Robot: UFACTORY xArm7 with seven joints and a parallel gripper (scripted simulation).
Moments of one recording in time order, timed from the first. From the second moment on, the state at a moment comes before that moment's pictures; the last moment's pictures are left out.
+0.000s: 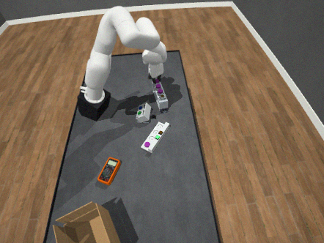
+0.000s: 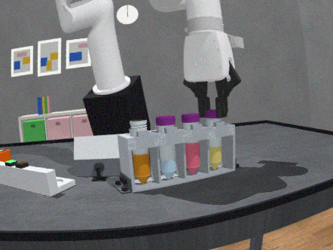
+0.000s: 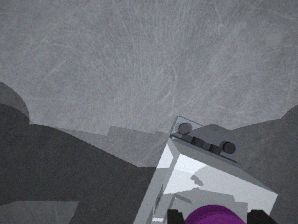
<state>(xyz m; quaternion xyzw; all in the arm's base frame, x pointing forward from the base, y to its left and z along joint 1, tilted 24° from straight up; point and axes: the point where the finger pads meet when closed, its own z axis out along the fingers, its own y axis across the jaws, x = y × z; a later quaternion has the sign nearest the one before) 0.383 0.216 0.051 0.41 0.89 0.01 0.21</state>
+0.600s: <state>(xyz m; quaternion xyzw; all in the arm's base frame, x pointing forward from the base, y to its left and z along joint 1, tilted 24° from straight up) 0.384 0.216 0.051 0.59 0.78 0.05 0.19</state>
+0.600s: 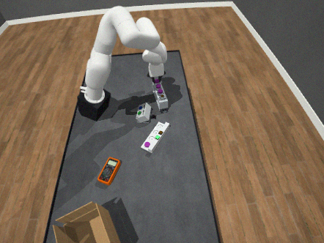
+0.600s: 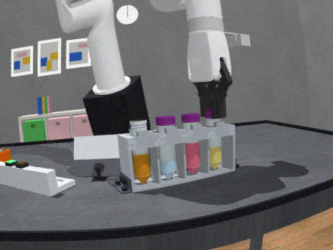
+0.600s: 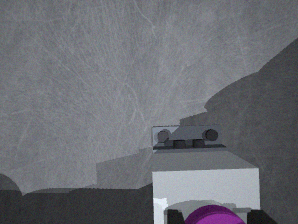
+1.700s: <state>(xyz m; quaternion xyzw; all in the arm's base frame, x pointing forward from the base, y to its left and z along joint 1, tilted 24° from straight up) 0.383 0.216 0.051 0.69 0.69 0.08 0.19</state>
